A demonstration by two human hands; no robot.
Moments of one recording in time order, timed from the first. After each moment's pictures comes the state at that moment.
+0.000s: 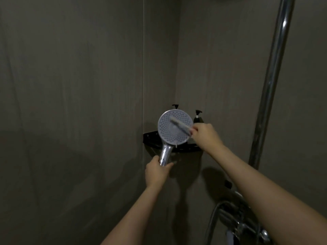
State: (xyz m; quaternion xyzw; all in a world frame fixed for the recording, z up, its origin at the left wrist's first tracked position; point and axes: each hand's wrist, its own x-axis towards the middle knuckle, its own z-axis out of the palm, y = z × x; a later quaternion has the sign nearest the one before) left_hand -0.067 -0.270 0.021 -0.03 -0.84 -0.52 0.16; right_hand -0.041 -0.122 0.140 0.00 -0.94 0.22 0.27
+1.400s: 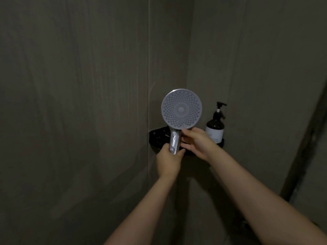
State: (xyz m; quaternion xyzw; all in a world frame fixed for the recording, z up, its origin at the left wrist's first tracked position) left_hand -0.167 -0.262 0.029 -0.07 -0.76 -0.63 0.14; right_hand -0.168 -0.160 0.091 0.04 -0.62 0.79 0.03
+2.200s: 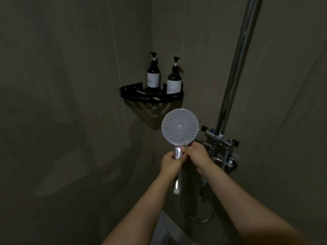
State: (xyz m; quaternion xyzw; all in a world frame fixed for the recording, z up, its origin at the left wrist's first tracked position) left_hand 0.039 -0.197 -0.075 -0.04 -0.72 -0.68 -0.13; right_hand 0.050 -0.100 -0.051 -0.16 -0.69 0.70 0.09
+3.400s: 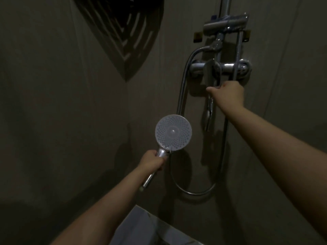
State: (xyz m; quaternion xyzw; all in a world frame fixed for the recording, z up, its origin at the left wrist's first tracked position) left_hand -0.047 -0.211 -0.453 -0.20 -0.83 -0.50 -0.15; right_hand 0.047 -0.031 -0.286 -0.27 -0.80 0.29 0.45
